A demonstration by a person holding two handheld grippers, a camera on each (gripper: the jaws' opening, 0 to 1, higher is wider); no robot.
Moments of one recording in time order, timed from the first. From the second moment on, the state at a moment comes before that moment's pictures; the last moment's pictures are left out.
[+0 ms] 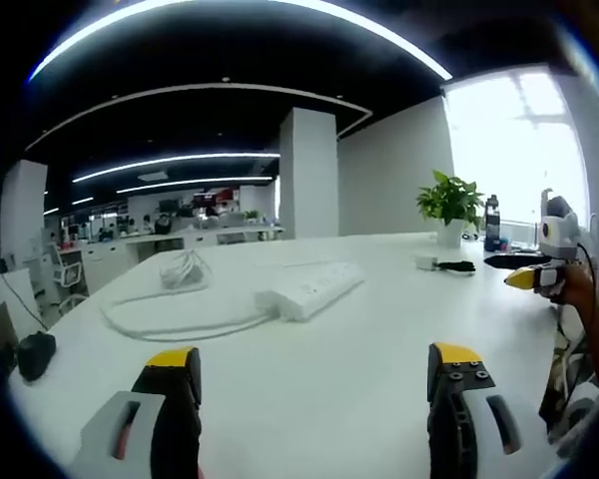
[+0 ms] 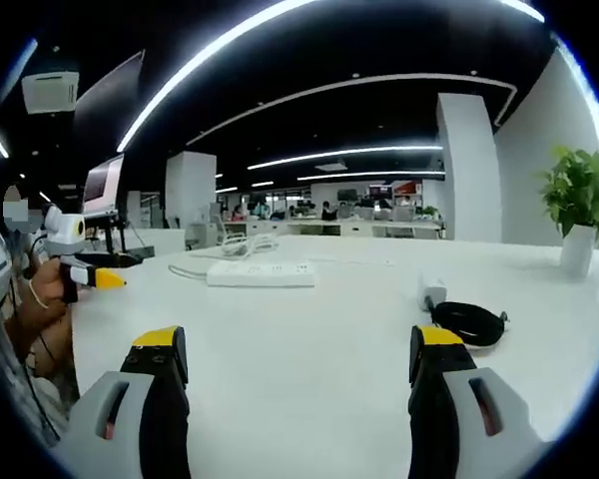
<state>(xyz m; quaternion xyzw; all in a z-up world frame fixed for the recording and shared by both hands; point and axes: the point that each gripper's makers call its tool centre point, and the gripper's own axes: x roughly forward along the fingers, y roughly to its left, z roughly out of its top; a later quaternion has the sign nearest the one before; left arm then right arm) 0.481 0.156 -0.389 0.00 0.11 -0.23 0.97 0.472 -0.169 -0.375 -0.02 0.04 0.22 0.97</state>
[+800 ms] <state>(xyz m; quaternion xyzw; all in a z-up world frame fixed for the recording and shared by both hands) 0.506 0.148 -0.390 -0.02 0.11 -0.26 0.96 0.501 -0.165 -0.359 -0.03 0.02 0.26 0.97</state>
